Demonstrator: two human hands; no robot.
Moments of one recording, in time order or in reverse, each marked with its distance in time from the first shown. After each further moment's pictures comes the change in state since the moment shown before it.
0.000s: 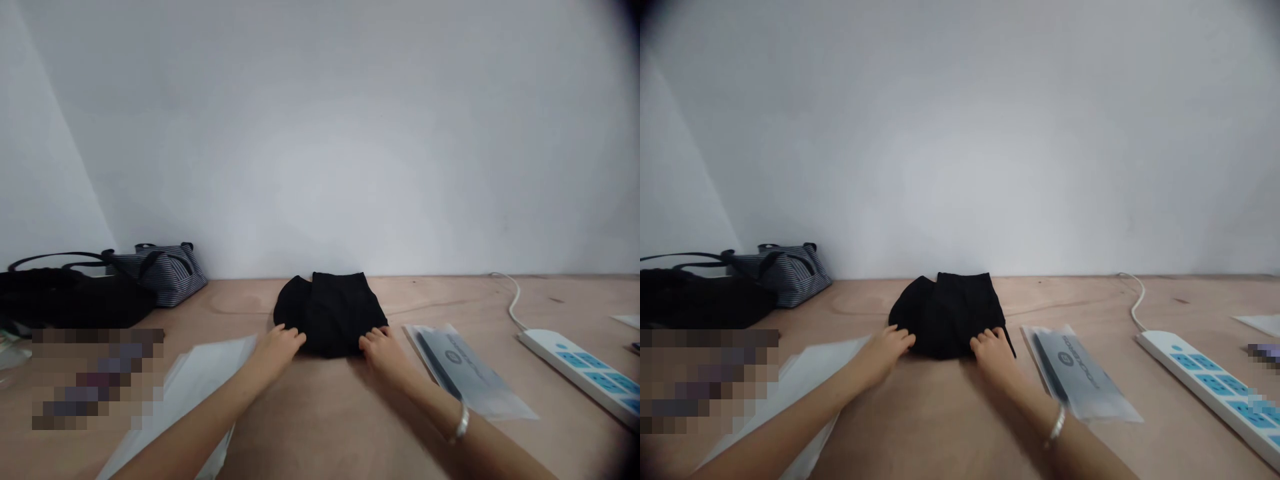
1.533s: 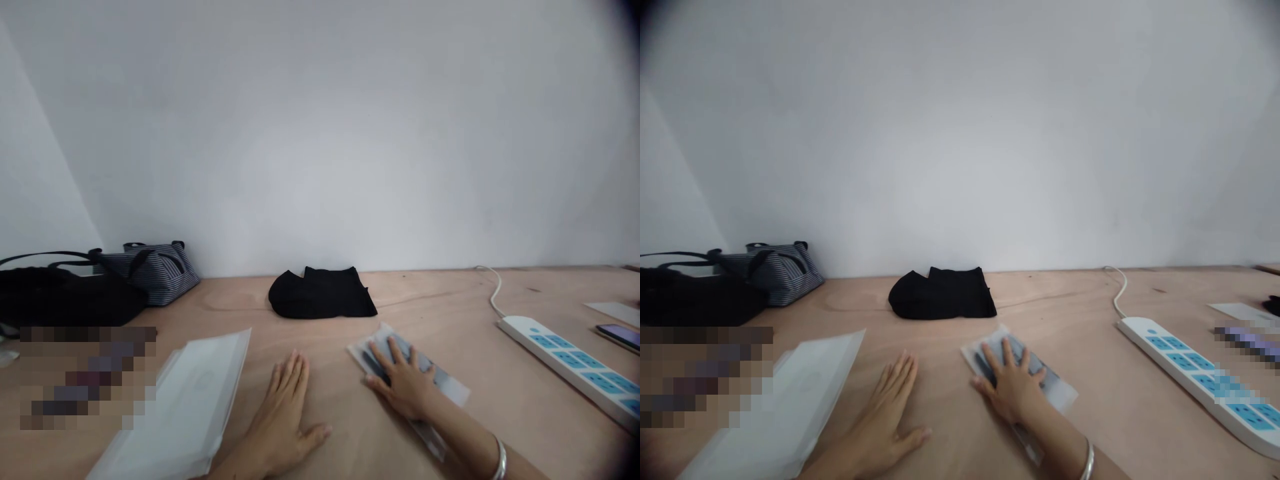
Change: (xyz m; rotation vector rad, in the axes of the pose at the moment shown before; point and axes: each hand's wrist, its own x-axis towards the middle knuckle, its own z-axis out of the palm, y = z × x) left_hand -0.066 0.064 0.056 -0.265 -0.001 -0.026; right_hand -0.072 0.003 0.010 0.145 -0.228 0.443
